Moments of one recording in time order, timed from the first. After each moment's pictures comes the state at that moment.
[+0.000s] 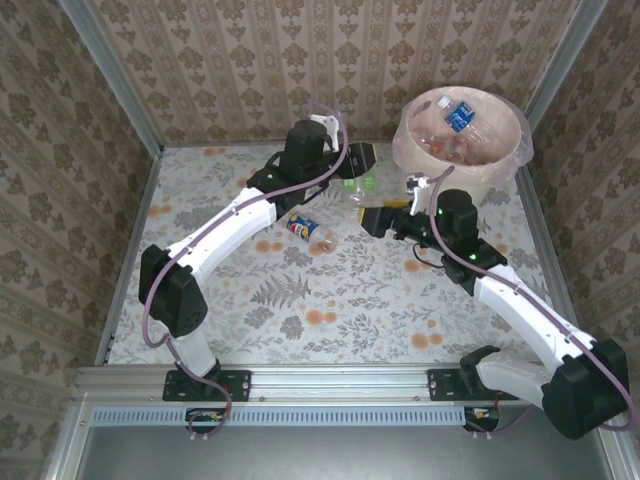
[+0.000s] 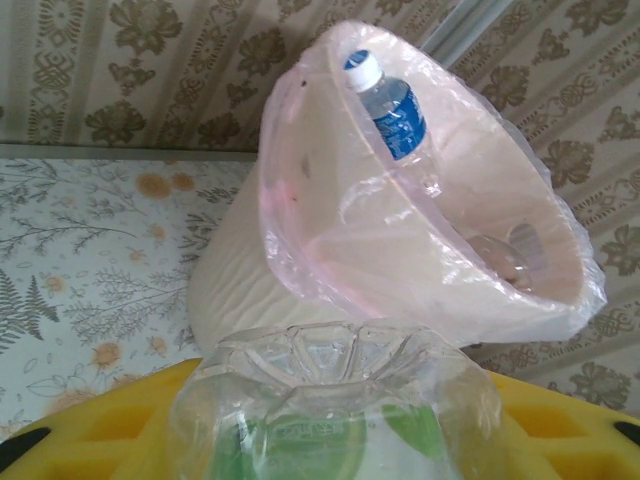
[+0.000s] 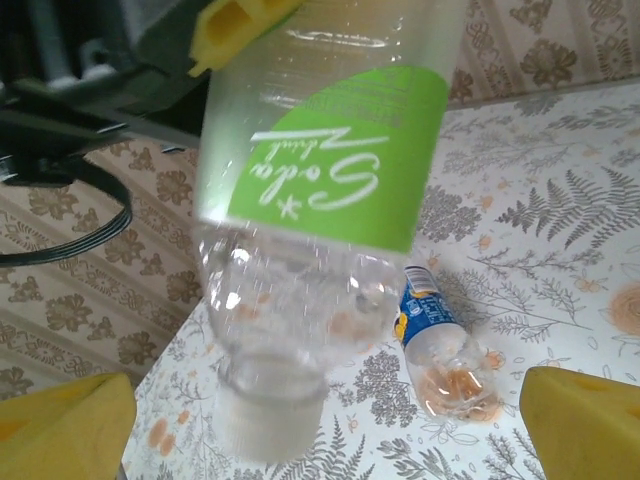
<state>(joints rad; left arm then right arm) -0.74 1.75 1.66 -0.21 0.18 -0.60 0.37 1.12 0.81 0.07 -0.43 0.51</state>
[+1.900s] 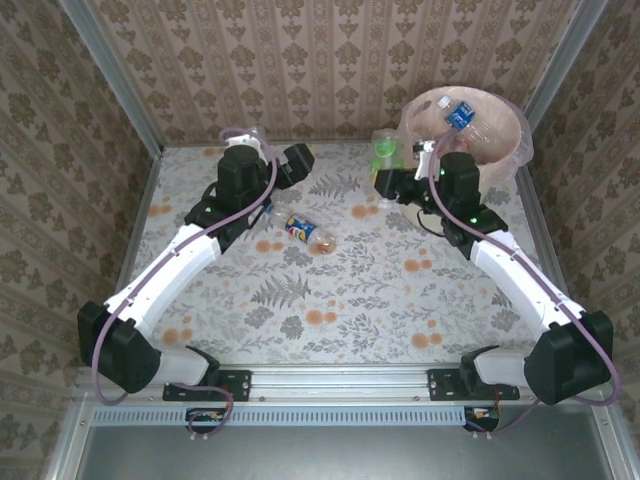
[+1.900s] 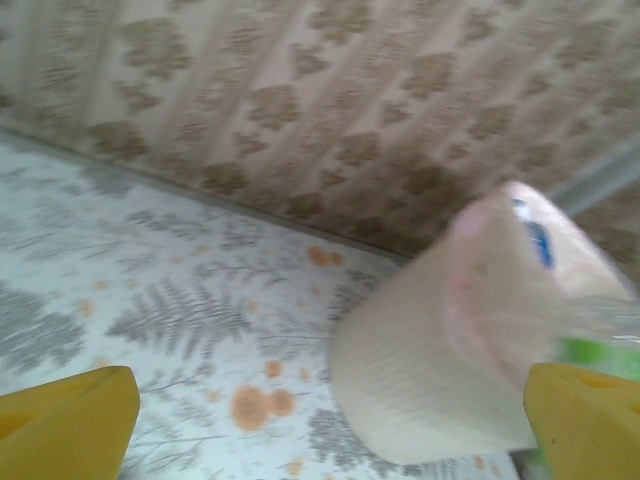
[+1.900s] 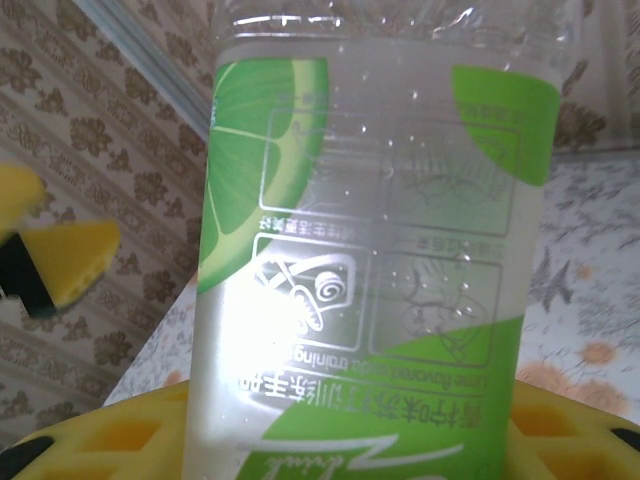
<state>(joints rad) -0.56 1.34 1.22 -0.17 -0.05 -0.73 0.26 1.28 1.09 -0.08 -0.38 0.42</state>
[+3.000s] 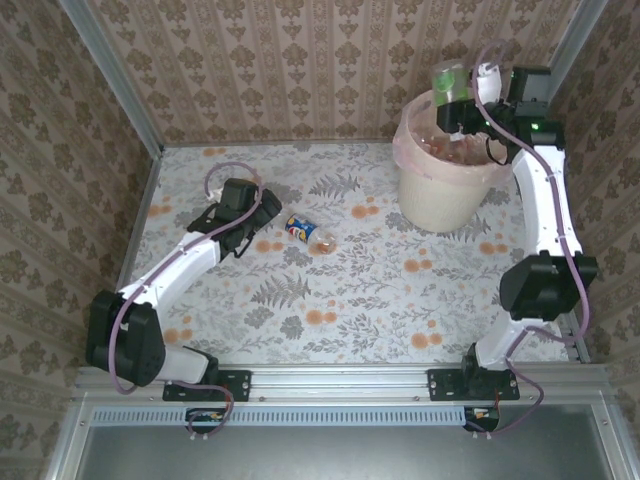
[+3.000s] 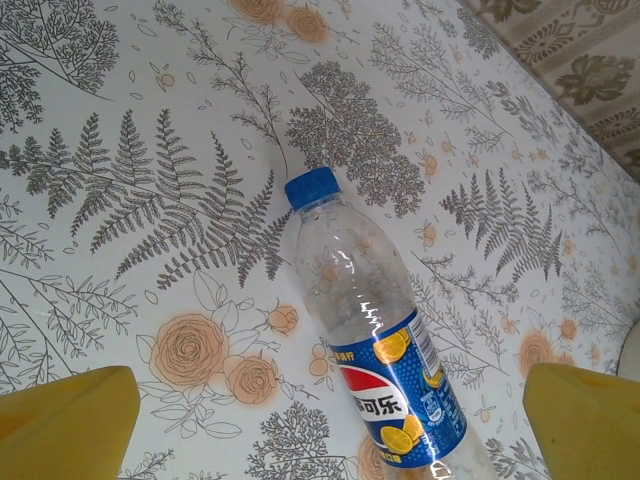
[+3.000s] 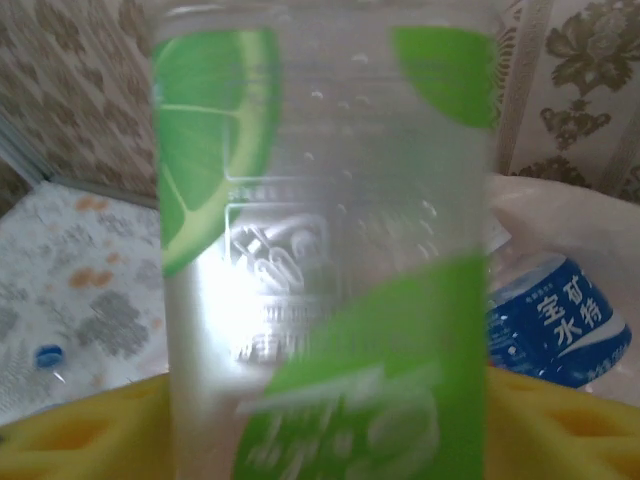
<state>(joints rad) -0.43 1.38 0.99 -0.39 -0.17 -0.92 -0.12 1.77 1.98 -0.72 -0.46 -0.13</state>
